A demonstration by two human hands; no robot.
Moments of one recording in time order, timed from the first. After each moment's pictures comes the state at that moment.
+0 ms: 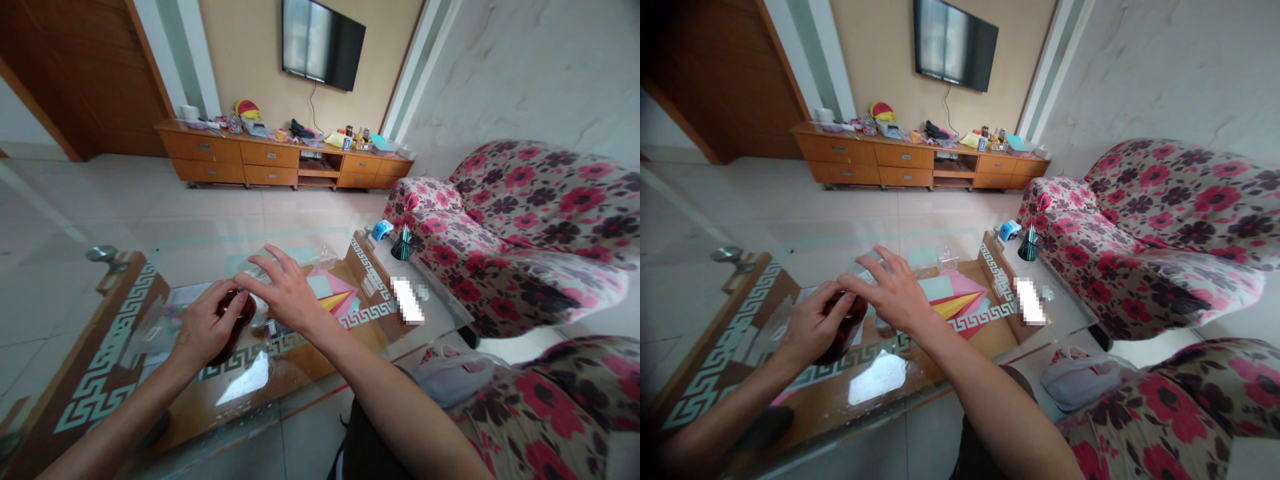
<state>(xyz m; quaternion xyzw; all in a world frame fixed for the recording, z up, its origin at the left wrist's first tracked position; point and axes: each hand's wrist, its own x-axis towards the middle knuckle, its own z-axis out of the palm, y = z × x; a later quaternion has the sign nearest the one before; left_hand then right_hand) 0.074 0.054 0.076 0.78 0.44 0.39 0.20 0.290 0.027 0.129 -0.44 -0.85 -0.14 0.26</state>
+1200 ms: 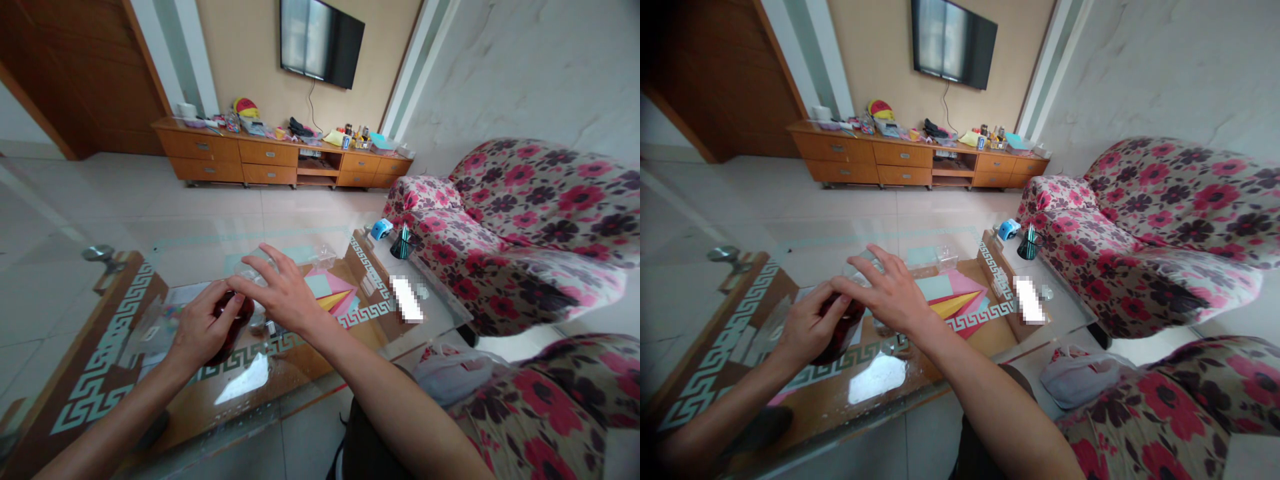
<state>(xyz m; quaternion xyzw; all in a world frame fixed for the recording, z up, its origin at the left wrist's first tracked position) 0.074 0.055 0.076 0.79 0.42 0.40 0.20 0.288 0.026 0.132 -0.43 -0.86 -0.14 0.25</state>
